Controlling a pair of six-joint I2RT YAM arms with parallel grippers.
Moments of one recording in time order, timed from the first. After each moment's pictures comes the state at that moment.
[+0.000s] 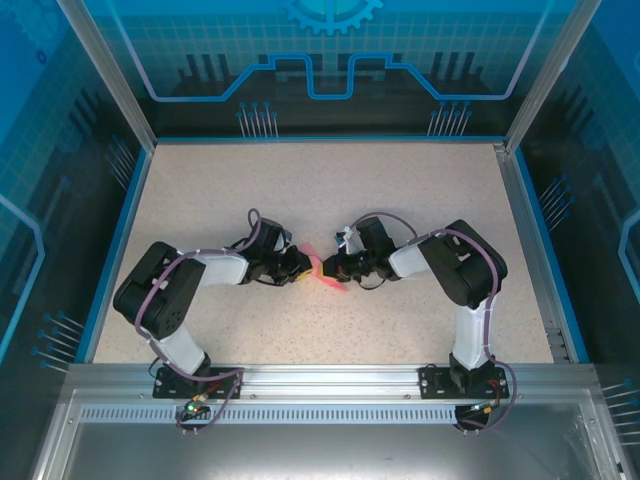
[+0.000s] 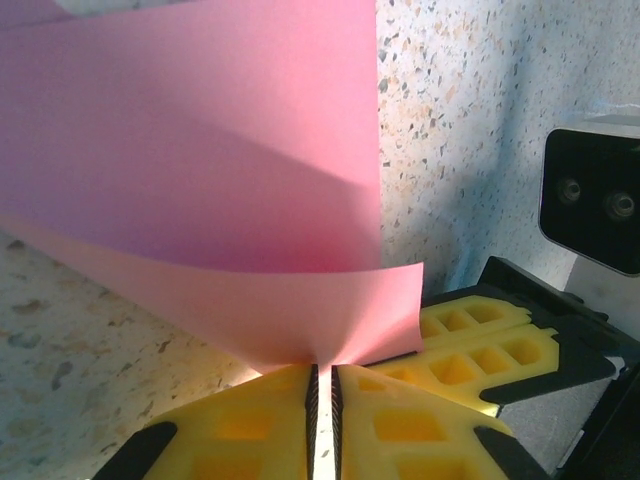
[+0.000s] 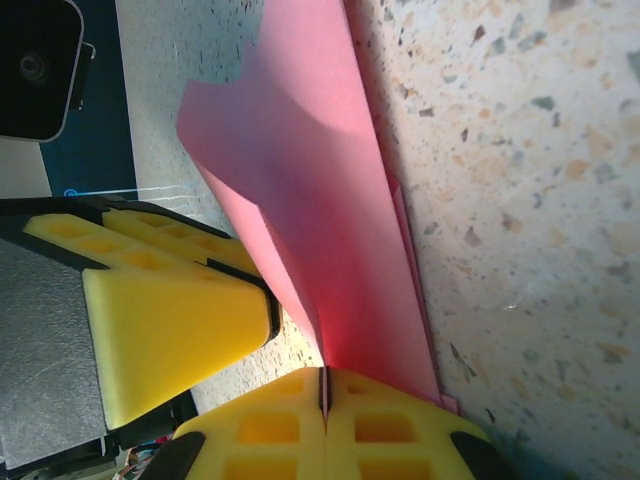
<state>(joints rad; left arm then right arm) -0.43 1.69 0.70 0.10 0.51 -1.03 0.55 1.97 0.83 0.35 -0.79 0.83</state>
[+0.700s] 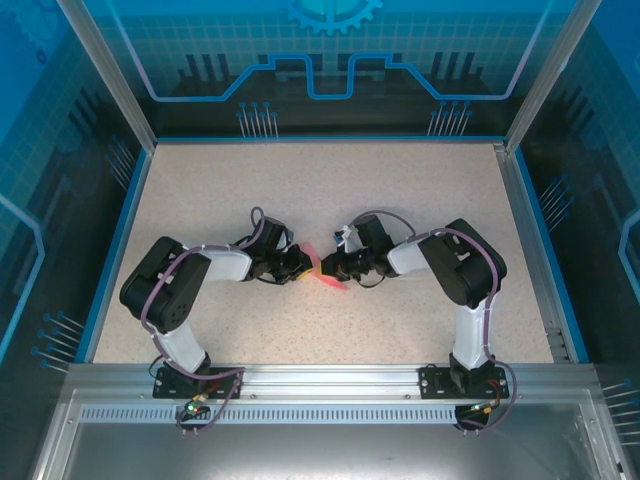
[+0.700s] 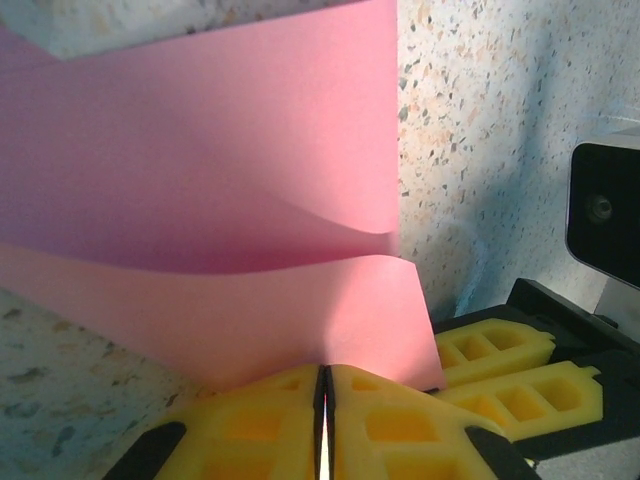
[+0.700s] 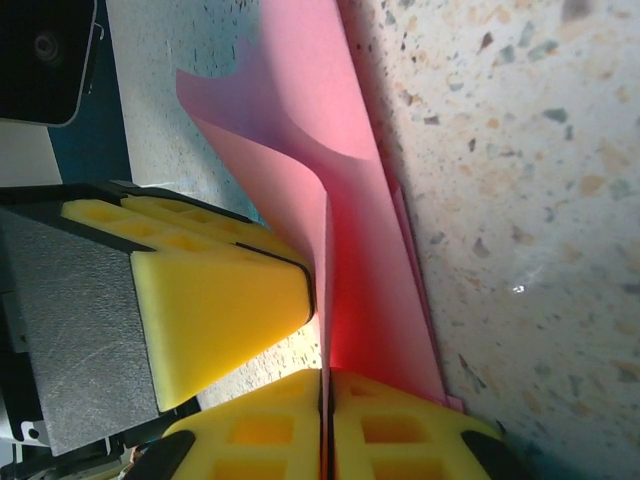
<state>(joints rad) -0.43 1.74 0.73 0.08 0.49 -1.01 0.55 1.98 0.87 0.27 -0.80 0.82</state>
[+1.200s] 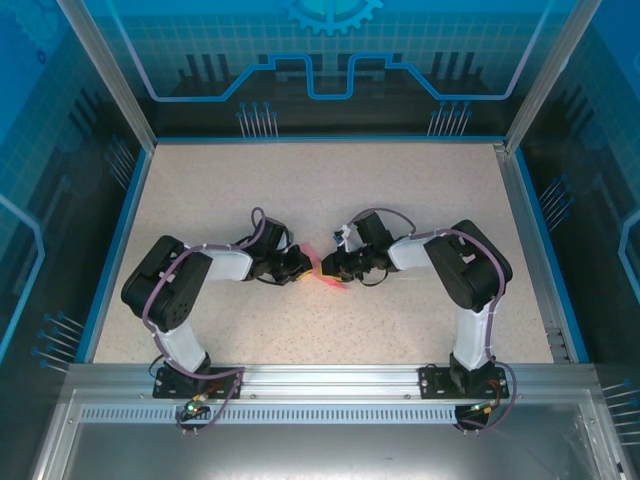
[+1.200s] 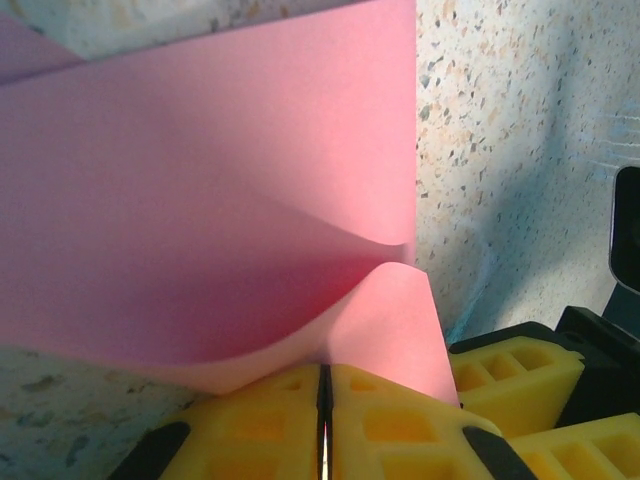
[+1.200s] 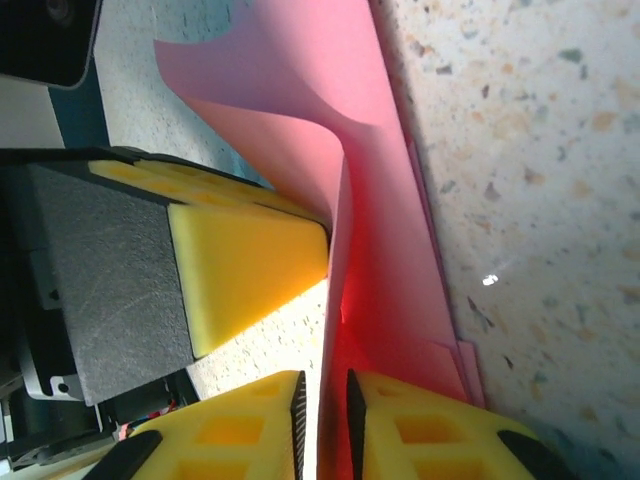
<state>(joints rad) -0.43 1.75 0.73 0.08 0.49 -1.00 0.55 1.93 0.91 0.08 -0.80 0.73</state>
